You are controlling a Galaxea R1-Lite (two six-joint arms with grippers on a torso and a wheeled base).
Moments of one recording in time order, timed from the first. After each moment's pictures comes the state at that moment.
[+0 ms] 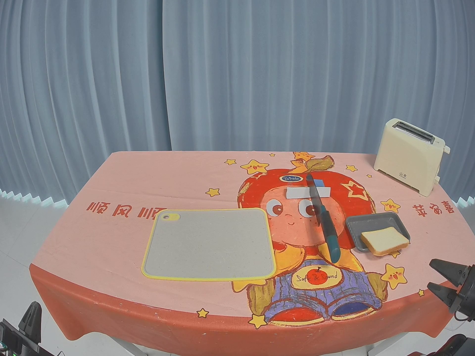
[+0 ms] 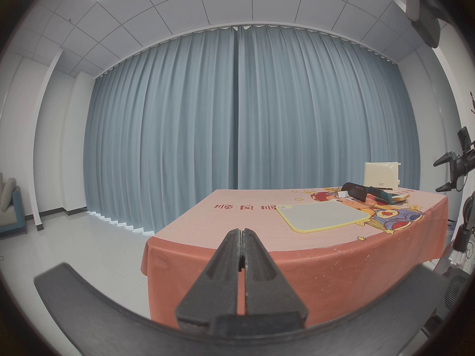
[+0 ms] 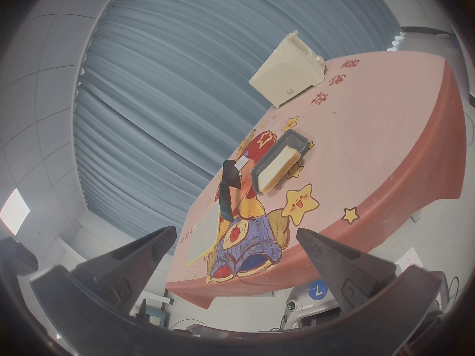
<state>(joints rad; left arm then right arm) 0.00 0.03 -0.02 0.00 0.02 0.00 0.16 0.67 -0.18 -0.11 0.23 0.91</state>
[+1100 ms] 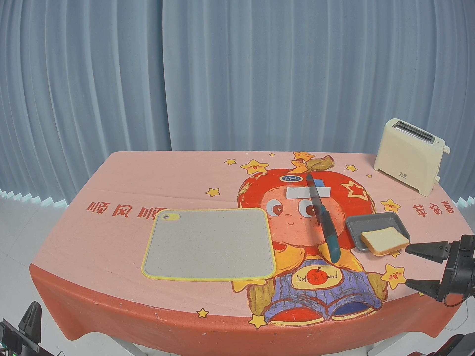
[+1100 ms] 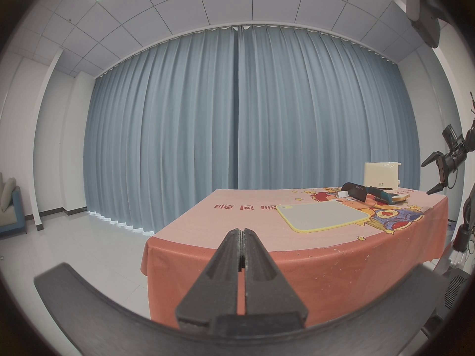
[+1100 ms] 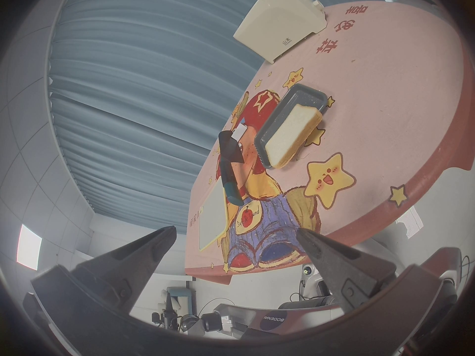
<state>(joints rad) 0.00 0.03 -0.02 0.00 0.02 0.00 0.16 1.00 -0.30 -0.15 0.42 1.01</state>
